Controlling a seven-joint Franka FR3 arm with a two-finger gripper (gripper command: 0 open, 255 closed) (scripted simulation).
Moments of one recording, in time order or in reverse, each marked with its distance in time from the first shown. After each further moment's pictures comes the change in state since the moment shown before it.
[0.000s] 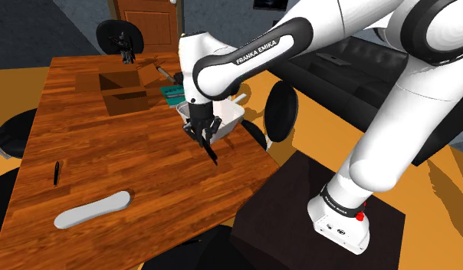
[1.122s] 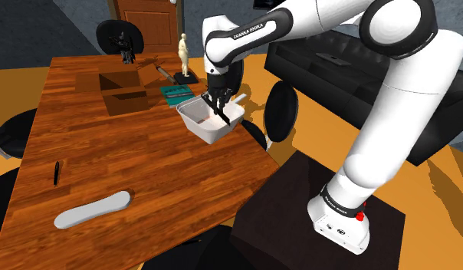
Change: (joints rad) arm -0.172 0.126 -0.156 0.209 -0.079 -0.096 -0.289
